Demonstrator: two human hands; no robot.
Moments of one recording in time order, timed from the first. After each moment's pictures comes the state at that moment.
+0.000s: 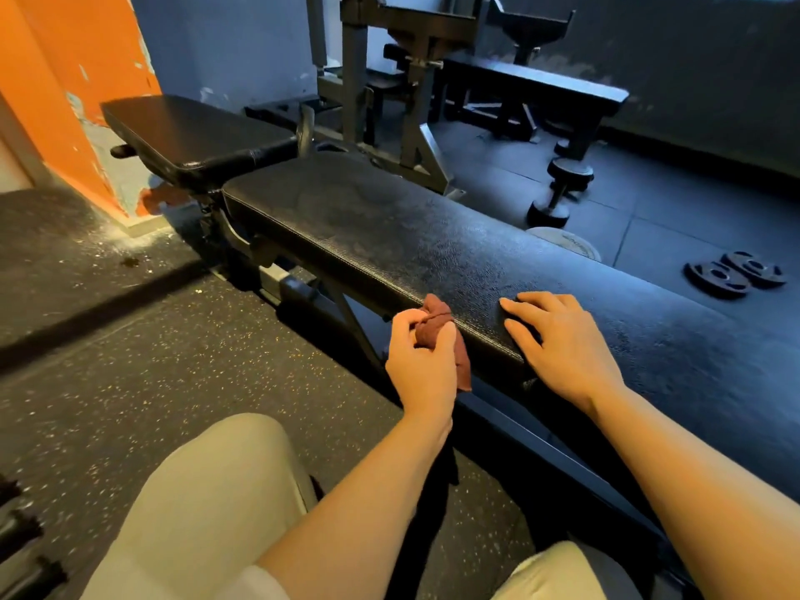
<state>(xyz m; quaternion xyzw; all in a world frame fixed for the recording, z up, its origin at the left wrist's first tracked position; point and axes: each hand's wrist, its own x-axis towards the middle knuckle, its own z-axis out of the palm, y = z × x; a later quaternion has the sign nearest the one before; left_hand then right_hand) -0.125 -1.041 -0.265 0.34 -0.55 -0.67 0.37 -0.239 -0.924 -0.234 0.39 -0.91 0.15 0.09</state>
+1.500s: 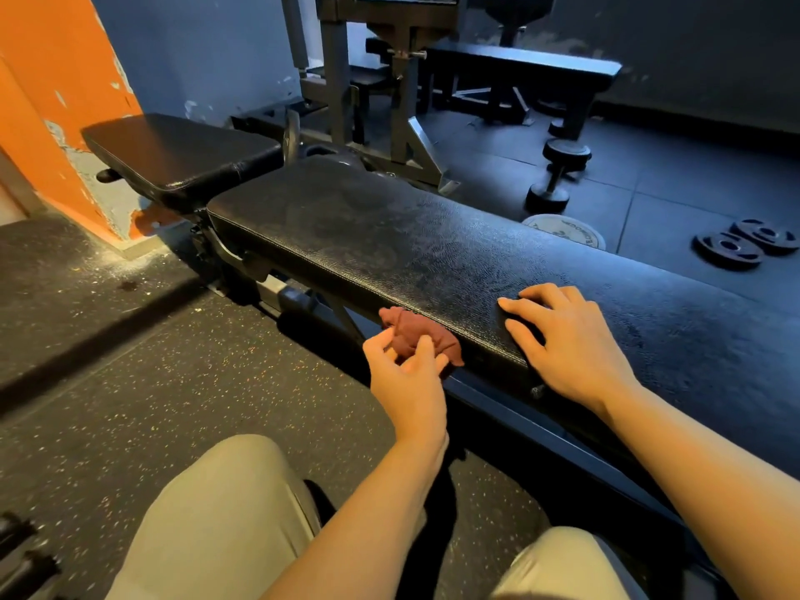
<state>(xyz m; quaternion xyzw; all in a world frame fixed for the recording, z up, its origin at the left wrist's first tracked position) -0.126 -1.048 -0.263 0.37 -0.42 -0.74 0.39 -0.244 -0.925 -0.237 0.40 -0.90 0.15 0.12</state>
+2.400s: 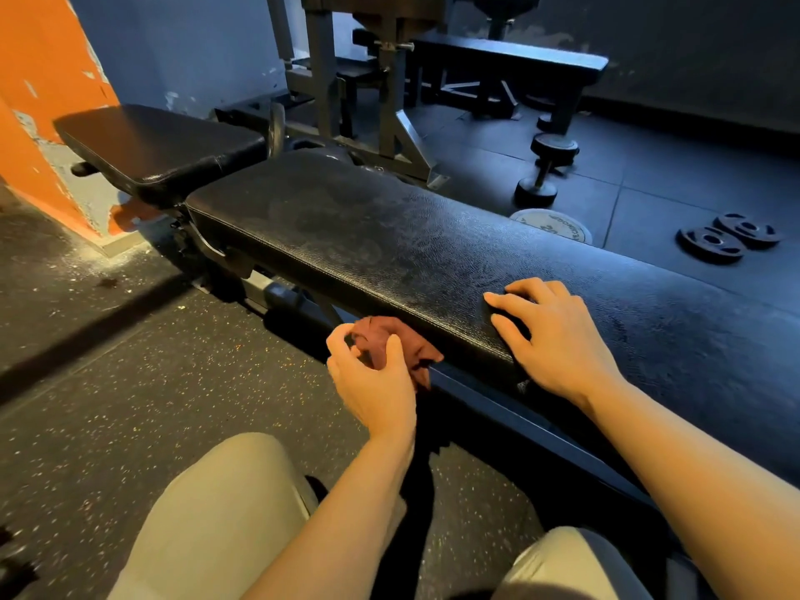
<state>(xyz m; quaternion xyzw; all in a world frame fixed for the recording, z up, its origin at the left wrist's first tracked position) -0.127 -1.063 -0.294 0.43 -0.58 -0.54 0.43 -0.244 -0.926 -0.239 0.40 -0.89 0.16 0.12</state>
